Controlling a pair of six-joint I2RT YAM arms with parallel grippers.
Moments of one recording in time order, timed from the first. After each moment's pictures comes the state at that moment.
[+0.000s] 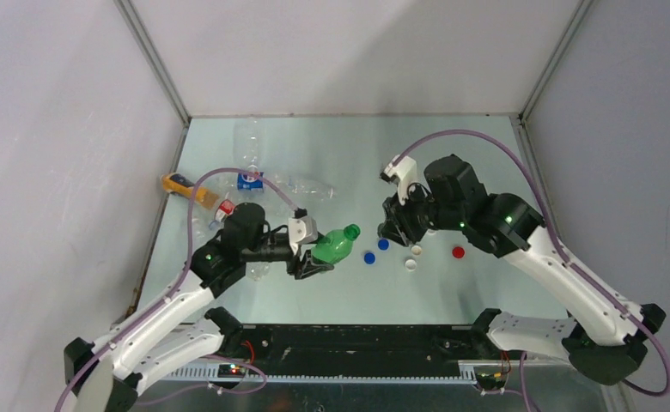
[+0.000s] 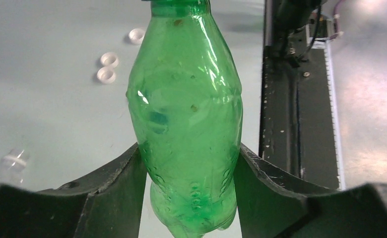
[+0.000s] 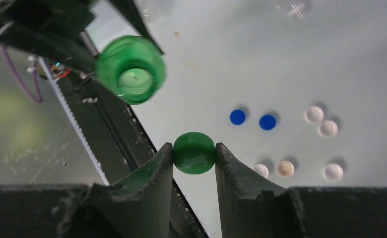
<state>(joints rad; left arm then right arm) -0.67 0.78 0.65 -0.24 0.68 0.26 0.80 1.13 1.36 -0.88 -0.22 0.06</state>
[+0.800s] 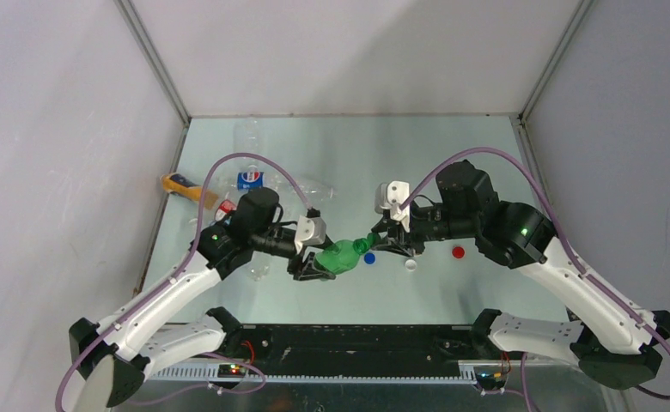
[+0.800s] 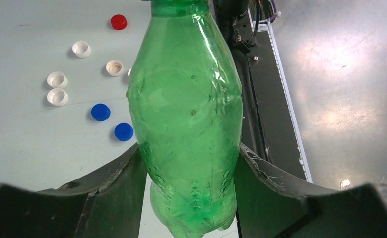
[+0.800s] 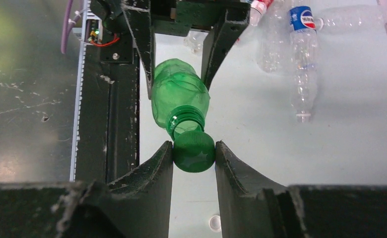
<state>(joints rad) -0.69 0.95 0.85 -0.47 0.91 0.43 0.88 1.06 1.36 -0.80 -0.50 -0.39</state>
